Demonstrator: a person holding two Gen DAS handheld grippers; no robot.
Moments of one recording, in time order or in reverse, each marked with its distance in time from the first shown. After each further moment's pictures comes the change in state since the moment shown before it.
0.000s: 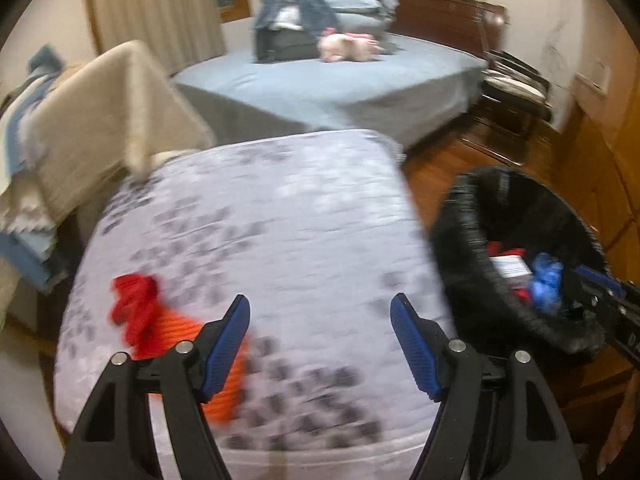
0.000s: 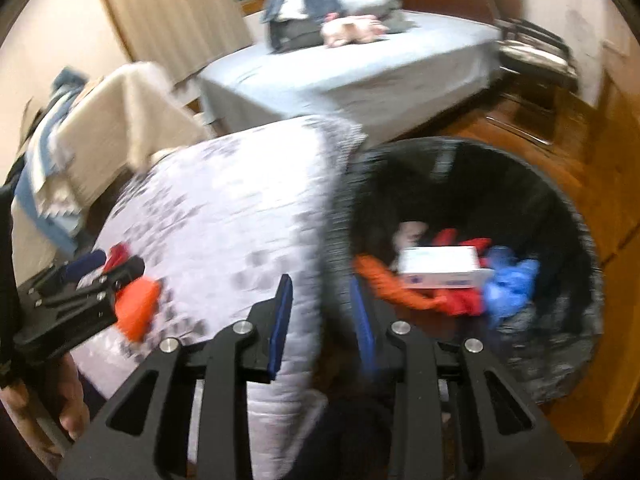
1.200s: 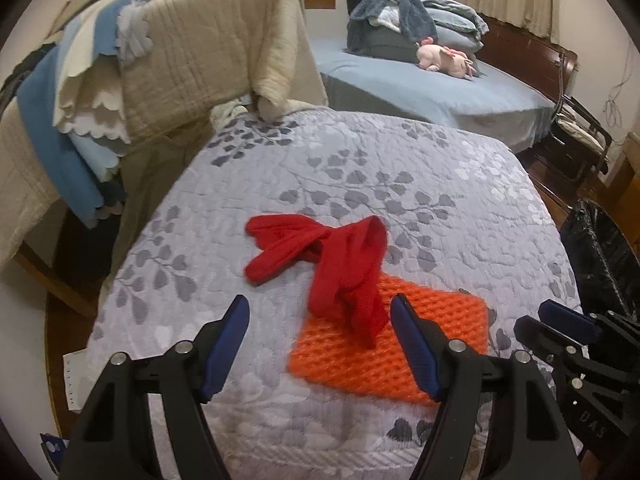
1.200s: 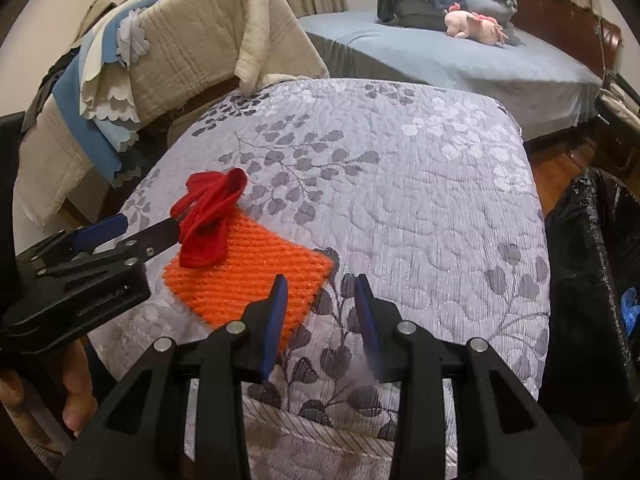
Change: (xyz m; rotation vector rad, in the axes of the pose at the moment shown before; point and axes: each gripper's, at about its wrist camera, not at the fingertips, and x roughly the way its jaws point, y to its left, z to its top) left arm 0.035 0.184 -0.058 -0.189 -0.002 0.066; right arm 0.100 0.207 -0.030 -0.232 0.086 0.100
